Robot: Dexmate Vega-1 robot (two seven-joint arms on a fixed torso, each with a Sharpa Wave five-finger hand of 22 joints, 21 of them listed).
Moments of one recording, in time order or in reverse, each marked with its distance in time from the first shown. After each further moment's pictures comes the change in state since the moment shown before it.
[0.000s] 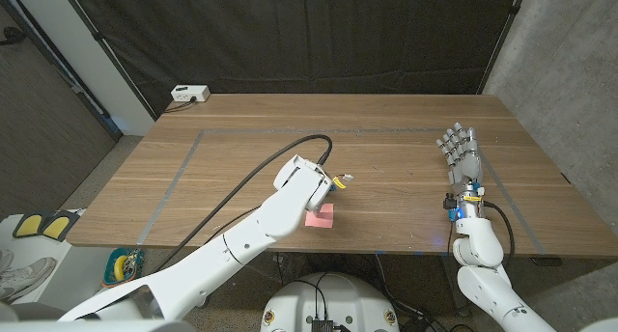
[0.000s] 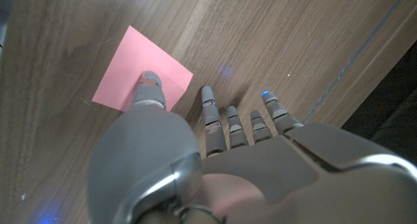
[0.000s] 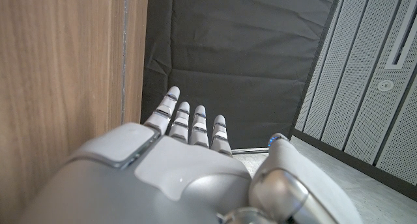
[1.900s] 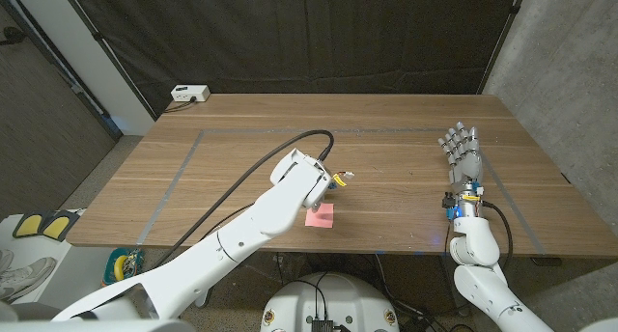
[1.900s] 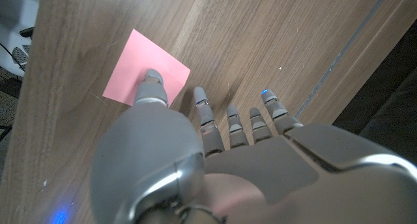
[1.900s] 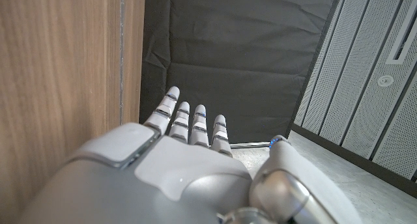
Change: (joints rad) left arm -0.004 0.009 -0.006 -0.075 0.046 -0.043 -0.050; left_hand 0.034 0.008 -0.020 -0.003 0.004 0.028 -0.031 0.002 0.008 0.007 0.004 0.019 0.002 0.031 0.002 0.012 0.003 -0.001 0.009 0.022 0.009; right arm 0.008 0.009 -0.009 0.007 -0.024 0.018 -0.051; right_hand -0.017 -0.009 0.000 0.000 0.000 0.005 -0.005 0.000 -0.001 0.011 0.000 0.000 0.000 0.000 0.000 0.000 0.000 0.006 0.005 -0.011 0.000
